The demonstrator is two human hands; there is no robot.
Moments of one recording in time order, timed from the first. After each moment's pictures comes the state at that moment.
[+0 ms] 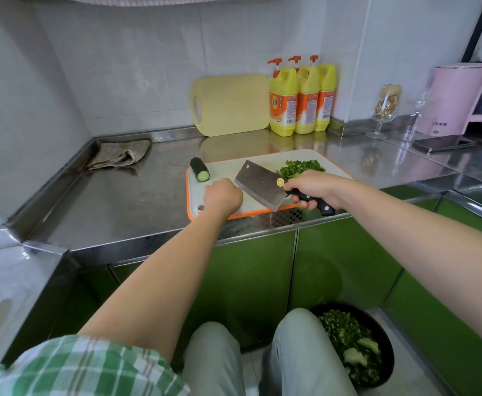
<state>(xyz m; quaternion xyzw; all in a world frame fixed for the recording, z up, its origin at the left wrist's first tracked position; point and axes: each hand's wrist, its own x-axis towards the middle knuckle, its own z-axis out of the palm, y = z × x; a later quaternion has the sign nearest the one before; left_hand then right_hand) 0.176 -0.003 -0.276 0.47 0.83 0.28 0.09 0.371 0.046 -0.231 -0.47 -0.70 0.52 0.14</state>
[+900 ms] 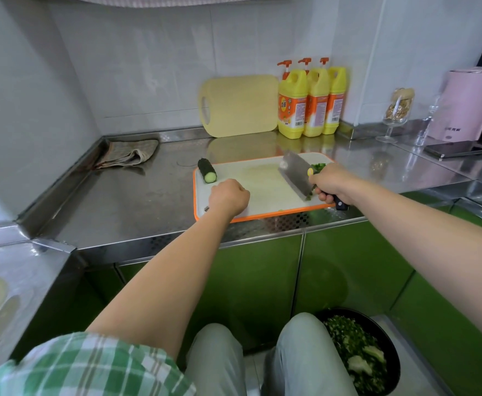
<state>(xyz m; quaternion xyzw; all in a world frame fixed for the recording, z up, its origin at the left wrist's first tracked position) 0.171 -0.006 -0.270 0.50 0.82 0.27 0.11 0.374 0.080 -0.235 -0.56 -0.67 0.43 0.22</state>
